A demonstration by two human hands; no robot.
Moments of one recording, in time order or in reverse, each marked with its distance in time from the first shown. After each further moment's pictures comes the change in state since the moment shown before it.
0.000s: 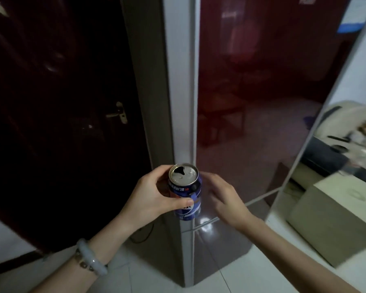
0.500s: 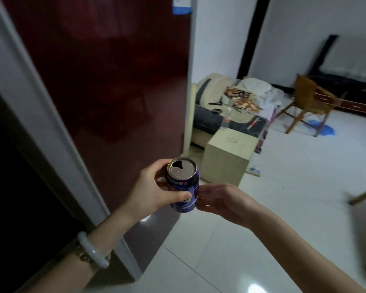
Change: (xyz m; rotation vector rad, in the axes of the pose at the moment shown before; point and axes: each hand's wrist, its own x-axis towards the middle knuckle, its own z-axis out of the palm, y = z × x) left_hand -0.001 0.044 0.158 -0.149 -0.526 0.125; right_hand -0.182 -0.023 -0.117 0.890 0.272 0.925
